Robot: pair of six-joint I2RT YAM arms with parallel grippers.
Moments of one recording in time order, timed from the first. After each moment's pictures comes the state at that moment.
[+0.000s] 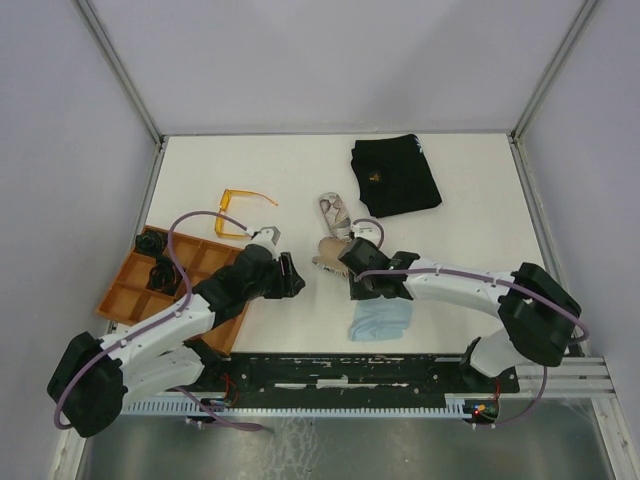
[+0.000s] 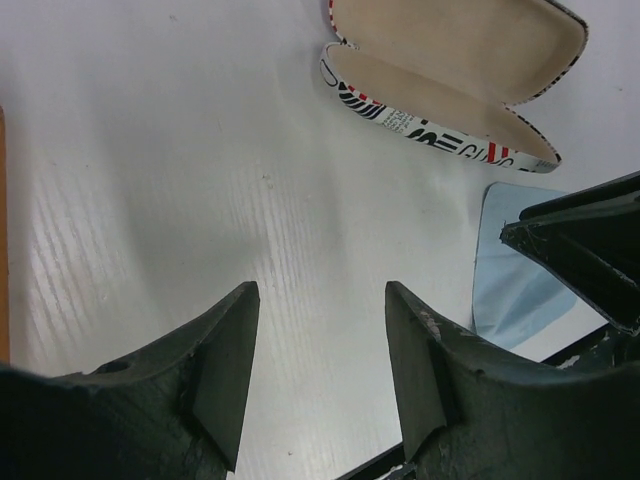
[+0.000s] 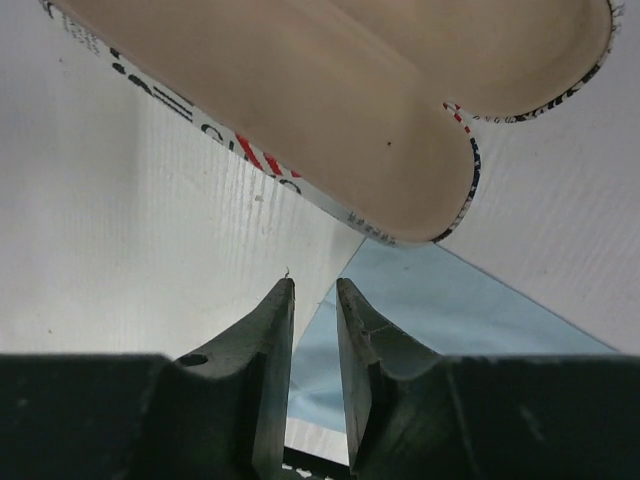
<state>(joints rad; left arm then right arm) -0.70 0.98 0.48 -0.18 -0.05 -0.64 0.96 1.49 0.88 -0.44 0.24 0.75</state>
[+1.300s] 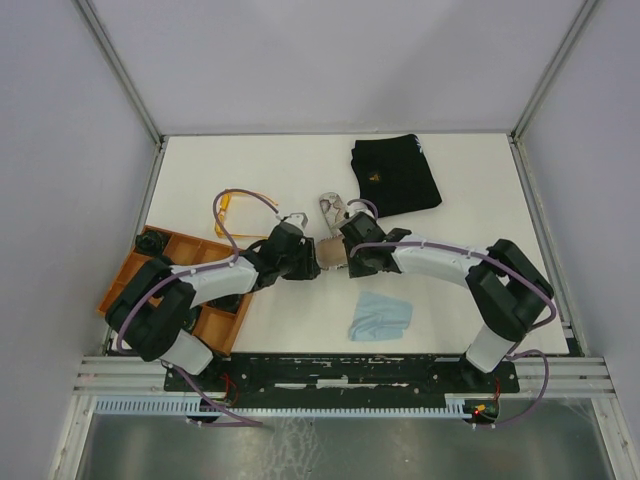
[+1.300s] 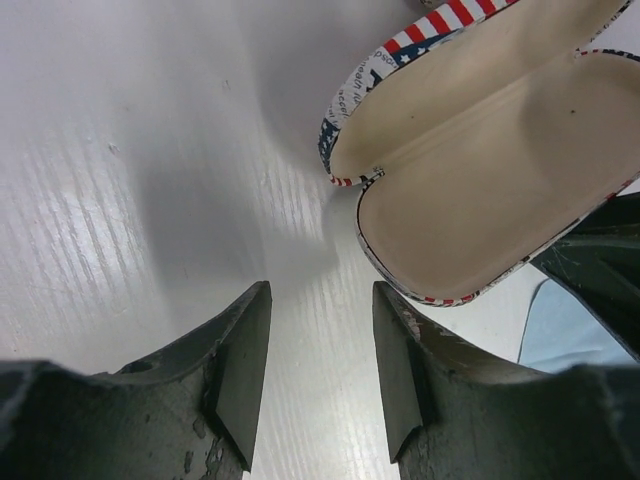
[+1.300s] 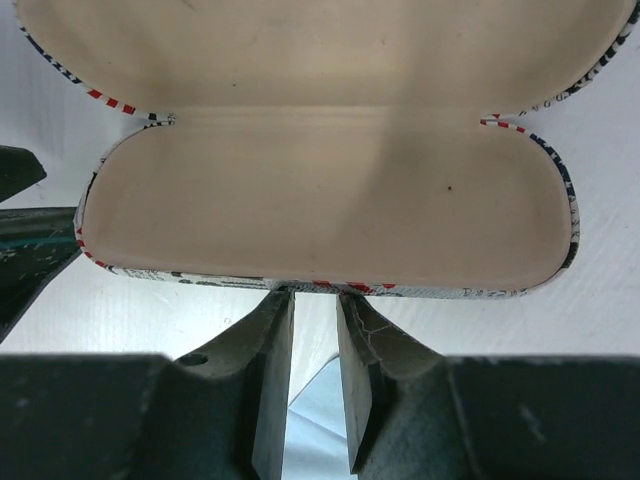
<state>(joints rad) -0.68 1.51 0.68 0.00 -0.02 -0.57 0.79 1.69 1.01 -0.37 0.15 0.54</state>
